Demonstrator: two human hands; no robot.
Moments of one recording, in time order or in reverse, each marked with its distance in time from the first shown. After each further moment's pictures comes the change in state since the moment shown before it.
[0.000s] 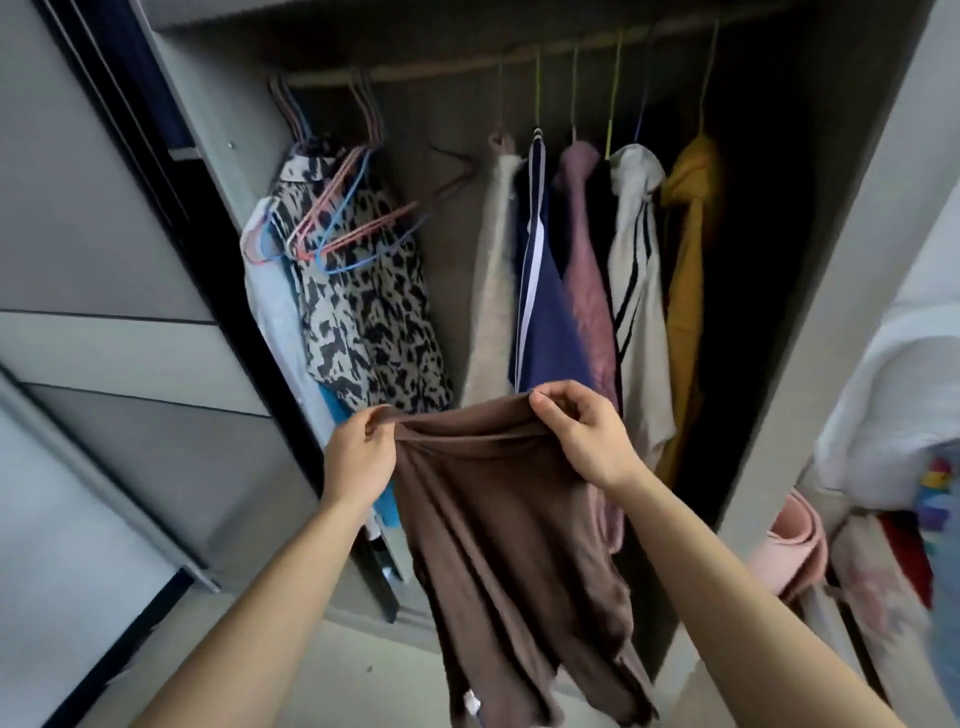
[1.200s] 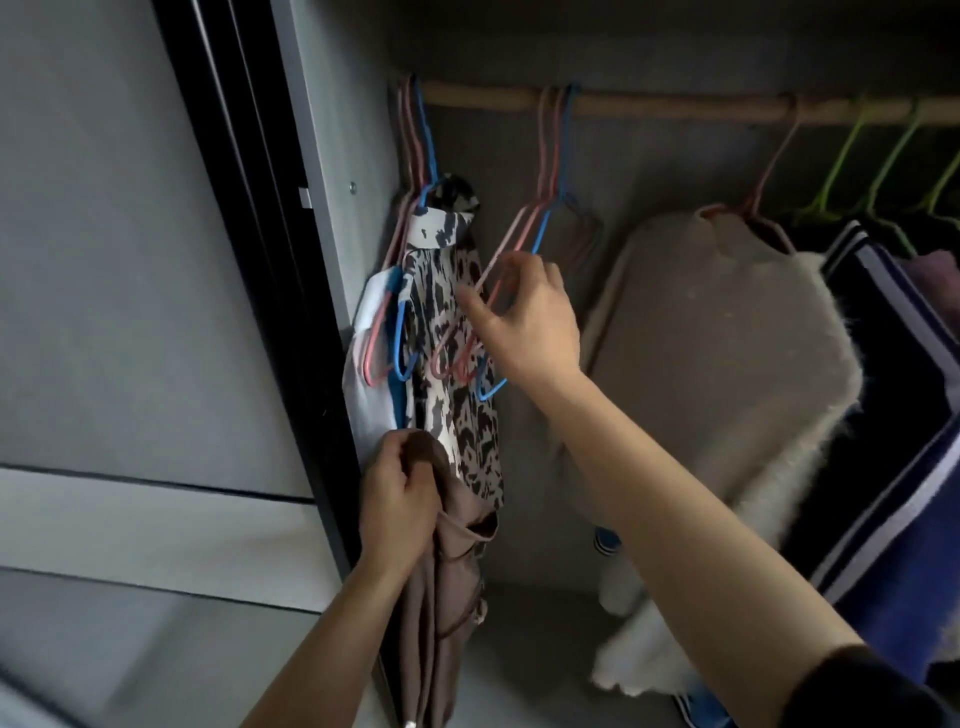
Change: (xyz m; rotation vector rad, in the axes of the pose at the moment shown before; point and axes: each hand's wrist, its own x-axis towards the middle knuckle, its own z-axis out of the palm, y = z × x) left_hand 0.341 -0.093 -0.060 -0.289 -0.080 0.183; right_hand 0.359 -0.117 0.333 -0.561 0.387 -0.256
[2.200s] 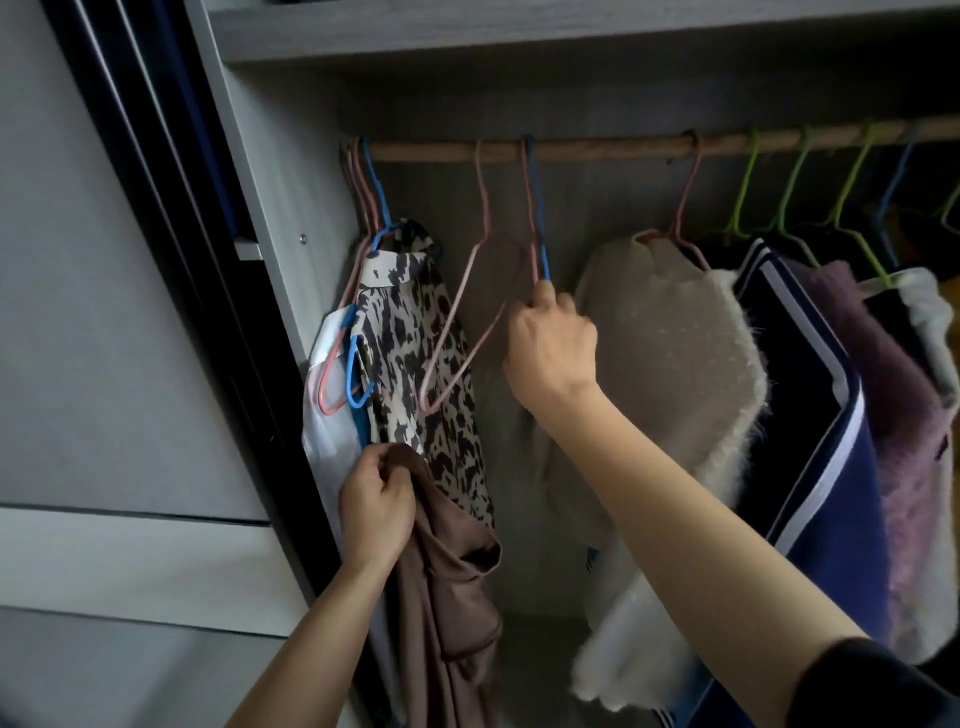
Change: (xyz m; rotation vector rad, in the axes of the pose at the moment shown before) left_hand 0.003 0.011 0.030 0.049 0.083 -0.019; right_hand 0.001 0.029 -0.072 -0.822 -0.039 -0.152
